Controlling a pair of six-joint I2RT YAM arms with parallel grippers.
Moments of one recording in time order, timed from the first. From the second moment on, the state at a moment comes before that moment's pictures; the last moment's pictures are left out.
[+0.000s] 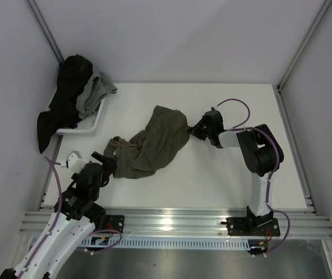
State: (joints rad) left arm -0.46 0.32 0.43 -0.75 -0.58 -1.05; right arm 0.39 2.03 1.06 0.36 -0.12 0.96
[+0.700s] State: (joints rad) left arm -0.46 0.37 0.19 -0.38 -0.28 -0.96; right arm 0.24 1.17 0.61 -0.10 0.13 0.81
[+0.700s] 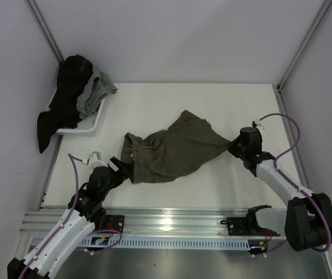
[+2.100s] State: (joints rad) left arm -0.81 0.74 0.06 0.17 -0.05 -0.87; right arm 0.10 1.51 0.82 -0.14 0.07 0.75
